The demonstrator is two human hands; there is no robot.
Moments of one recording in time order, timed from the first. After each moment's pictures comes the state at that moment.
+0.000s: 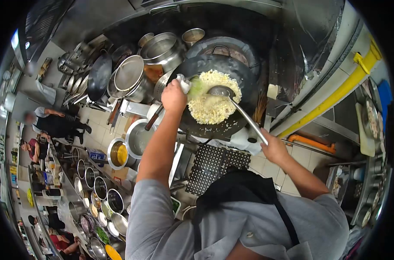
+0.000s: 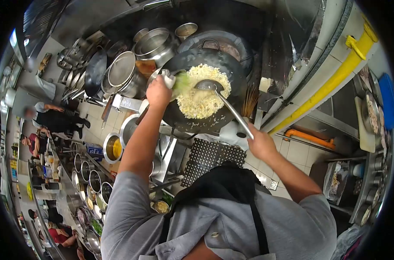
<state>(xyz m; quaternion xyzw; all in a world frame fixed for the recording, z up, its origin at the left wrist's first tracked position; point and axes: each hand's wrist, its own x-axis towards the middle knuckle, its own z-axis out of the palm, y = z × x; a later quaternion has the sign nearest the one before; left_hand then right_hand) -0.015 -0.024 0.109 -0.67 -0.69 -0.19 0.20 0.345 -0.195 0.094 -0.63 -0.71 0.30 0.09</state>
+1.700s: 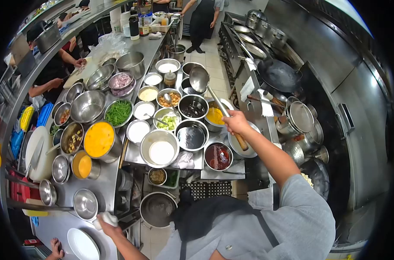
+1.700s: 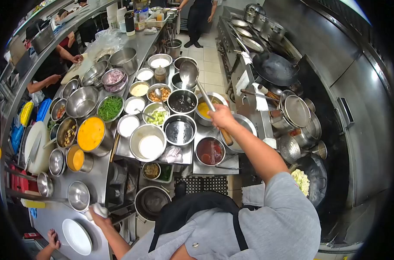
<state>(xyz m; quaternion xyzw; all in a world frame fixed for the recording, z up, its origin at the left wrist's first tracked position) -0.068 -0.912 -0.094 0.47 -0.37 -0.76 0.25 -0.336 -0.316 0.132 -0.18 -0.82 0.55 -0.06</state>
